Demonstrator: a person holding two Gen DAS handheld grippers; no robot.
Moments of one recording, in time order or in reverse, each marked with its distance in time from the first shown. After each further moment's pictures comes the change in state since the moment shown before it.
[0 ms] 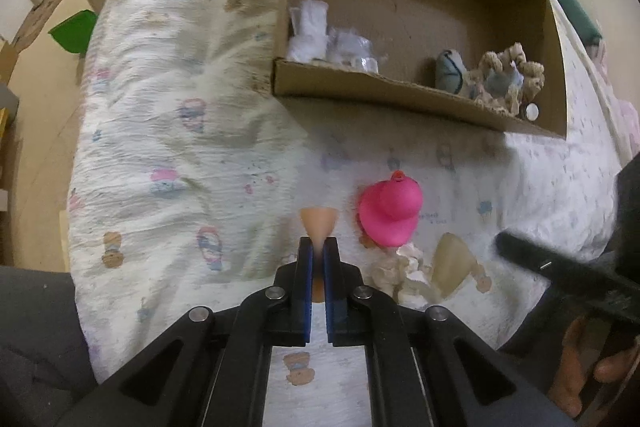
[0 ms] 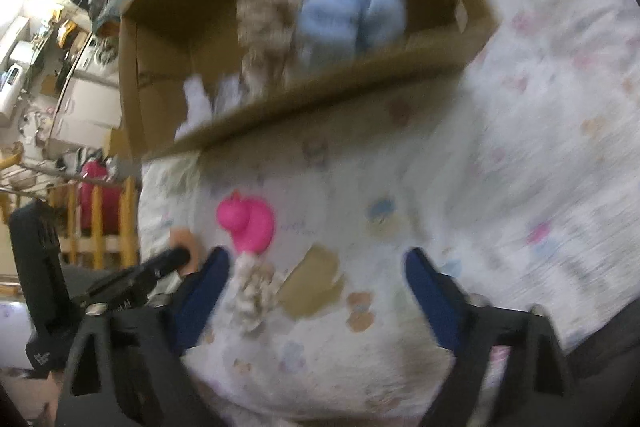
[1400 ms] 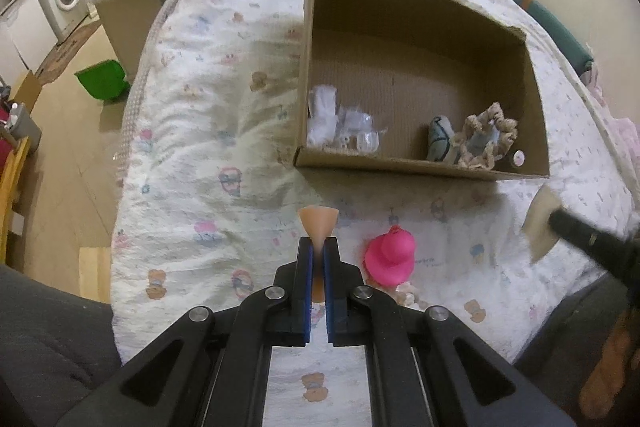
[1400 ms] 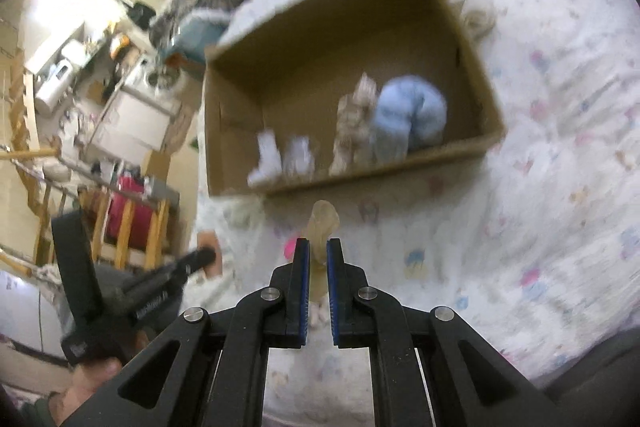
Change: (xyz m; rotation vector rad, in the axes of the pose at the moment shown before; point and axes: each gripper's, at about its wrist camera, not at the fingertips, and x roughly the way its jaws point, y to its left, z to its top) left arm -0.050 0.007 -0.004 0.025 -0.240 0.058; right arm -0.074 0.033 -0.002 -0.134 -0.342 0.077
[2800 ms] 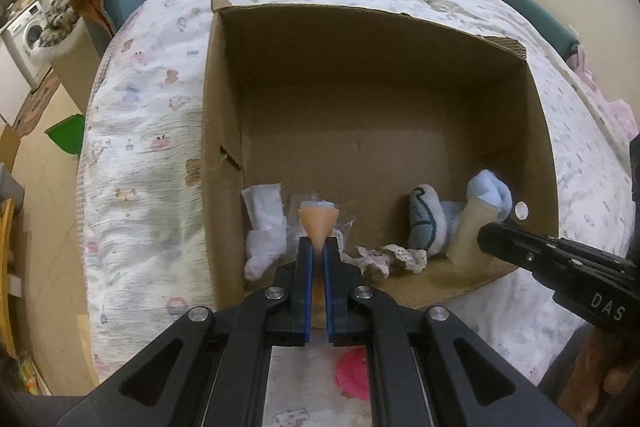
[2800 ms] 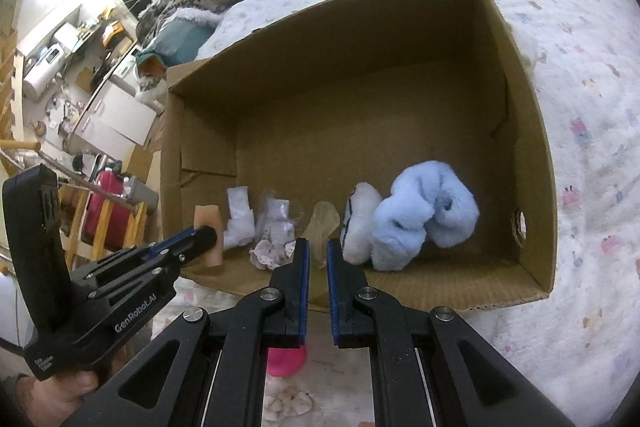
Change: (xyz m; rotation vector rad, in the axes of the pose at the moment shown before) left arm 0.054 -0.044 0.082 0.135 -0.040 -0.033; right arm 0.067 0.001 0.061 -0.067 0.045 -0.059
